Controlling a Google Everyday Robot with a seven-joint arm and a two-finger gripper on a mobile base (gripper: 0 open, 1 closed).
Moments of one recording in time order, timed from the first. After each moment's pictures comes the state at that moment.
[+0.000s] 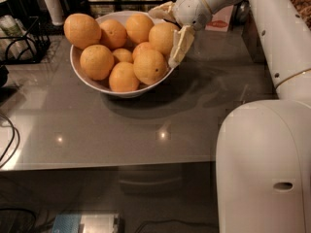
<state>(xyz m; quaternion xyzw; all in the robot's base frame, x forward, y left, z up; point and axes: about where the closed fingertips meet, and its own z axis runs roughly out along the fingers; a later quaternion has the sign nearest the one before) 0.666 -0.018 0.941 -0.75 0.51 0.25 0.34</state>
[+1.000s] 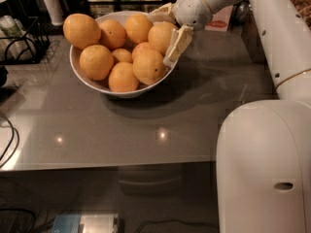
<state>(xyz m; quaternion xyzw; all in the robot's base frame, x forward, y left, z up) 0.666 -0.018 0.941 -0.75 0.51 0.25 0.34</state>
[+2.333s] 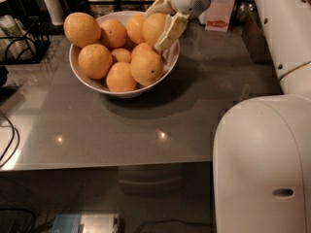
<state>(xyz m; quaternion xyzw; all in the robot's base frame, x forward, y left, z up) 0.674 -0.012 0.975 -0.76 0.51 0.19 0.36</state>
